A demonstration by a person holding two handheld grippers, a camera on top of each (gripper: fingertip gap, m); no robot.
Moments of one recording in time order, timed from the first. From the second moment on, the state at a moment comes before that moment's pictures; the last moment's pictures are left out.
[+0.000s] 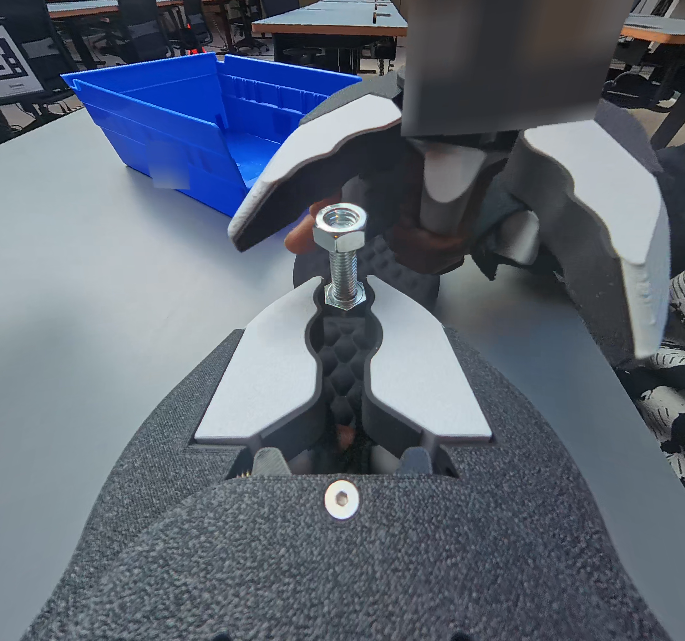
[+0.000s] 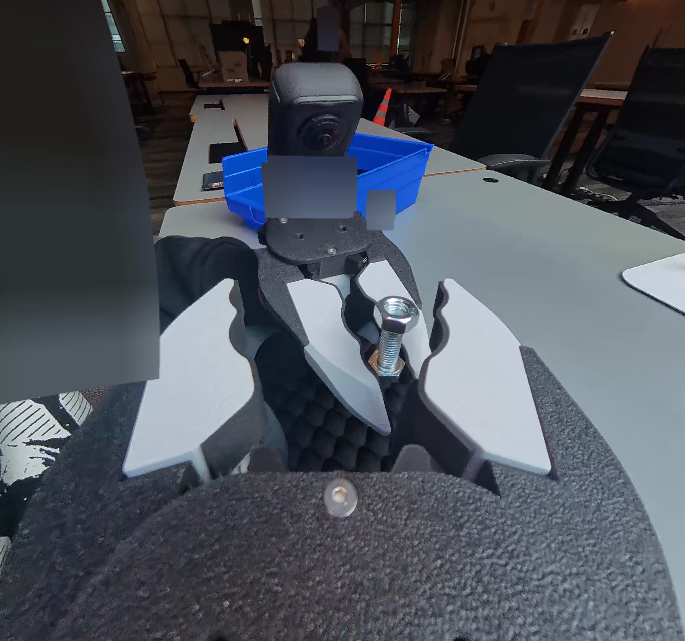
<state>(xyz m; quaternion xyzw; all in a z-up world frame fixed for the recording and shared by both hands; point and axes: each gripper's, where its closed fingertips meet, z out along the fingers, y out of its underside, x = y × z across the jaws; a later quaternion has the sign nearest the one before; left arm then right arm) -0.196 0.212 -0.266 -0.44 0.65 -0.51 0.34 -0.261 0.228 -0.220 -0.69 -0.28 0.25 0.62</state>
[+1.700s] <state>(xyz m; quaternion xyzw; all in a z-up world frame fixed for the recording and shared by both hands) -0.195 0.215 -0.266 -0.45 0.64 -0.51 0.34 -0.243 0.184 -0.222 -0.68 -0.28 0.22 0.64</state>
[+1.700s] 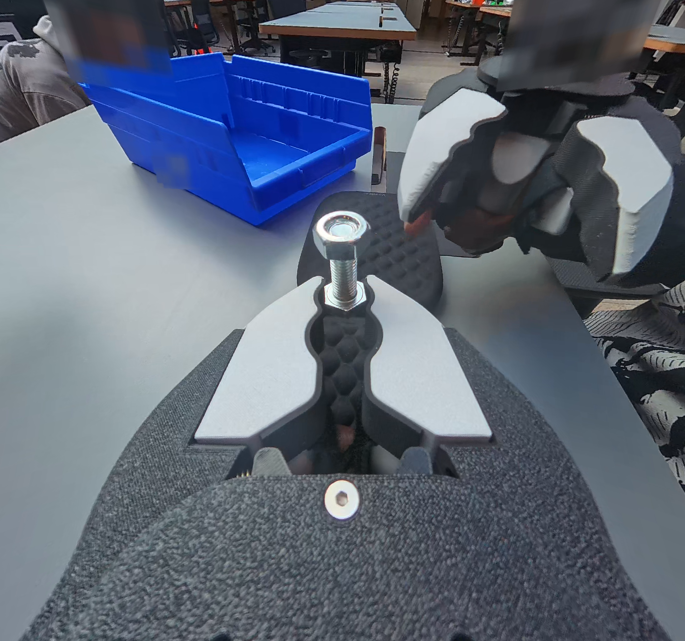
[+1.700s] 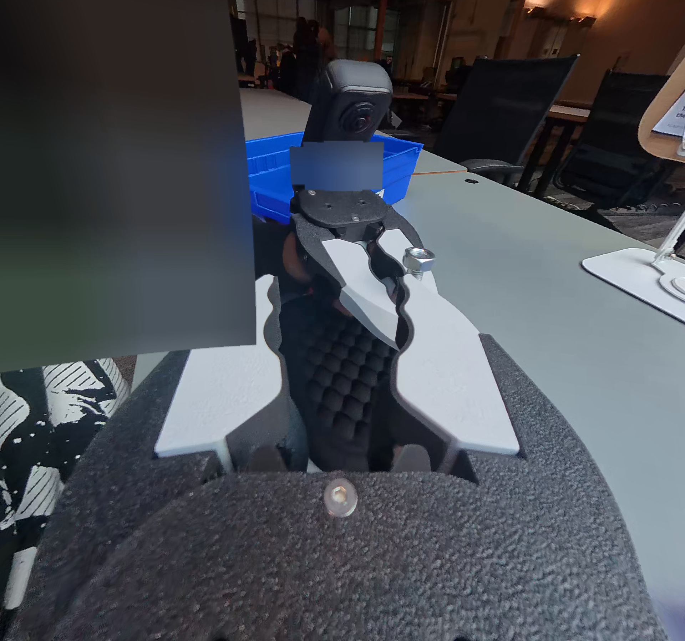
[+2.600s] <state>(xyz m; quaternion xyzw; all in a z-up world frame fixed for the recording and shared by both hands) -0.194 0.212 -0.268 -0.45 0.65 -0.51 0.34 -0.262 0.224 -0.223 -0.69 -0.30 0.23 0.62</state>
